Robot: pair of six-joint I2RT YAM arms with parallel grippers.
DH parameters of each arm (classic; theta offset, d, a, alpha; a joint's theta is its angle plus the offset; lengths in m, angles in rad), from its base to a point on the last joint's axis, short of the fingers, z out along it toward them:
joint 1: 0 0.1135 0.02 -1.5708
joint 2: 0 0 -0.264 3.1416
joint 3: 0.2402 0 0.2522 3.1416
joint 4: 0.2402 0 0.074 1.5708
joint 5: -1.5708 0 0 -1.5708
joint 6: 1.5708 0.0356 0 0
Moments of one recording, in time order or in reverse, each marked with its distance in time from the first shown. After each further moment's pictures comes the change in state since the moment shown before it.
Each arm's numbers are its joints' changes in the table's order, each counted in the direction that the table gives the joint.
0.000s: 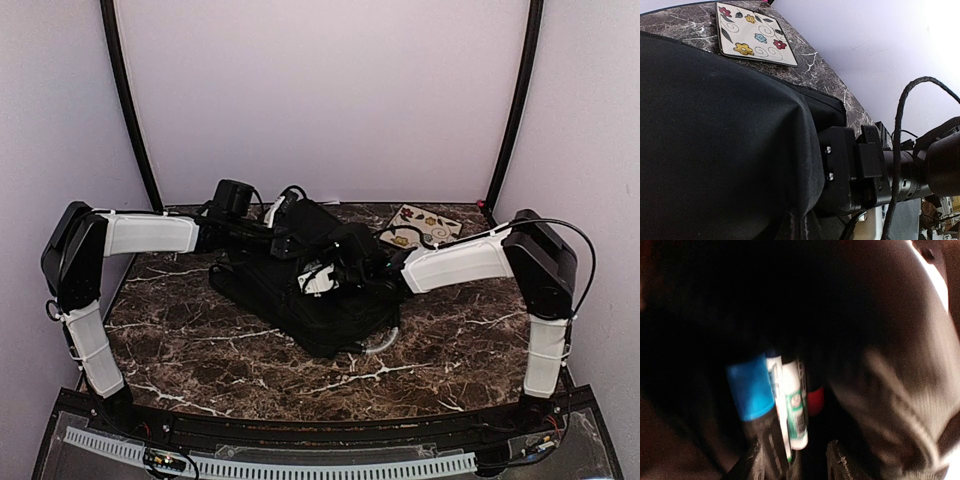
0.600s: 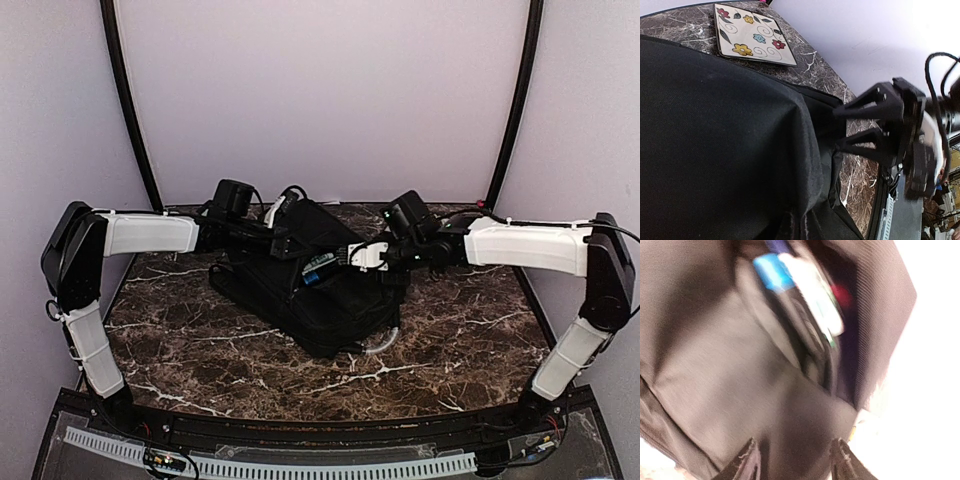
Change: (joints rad) left arm 0.000 0.000 0.001 0.002 -0.002 0.021; right arm -0.108 -0.322 -0.079 0.501 0.154 0.380
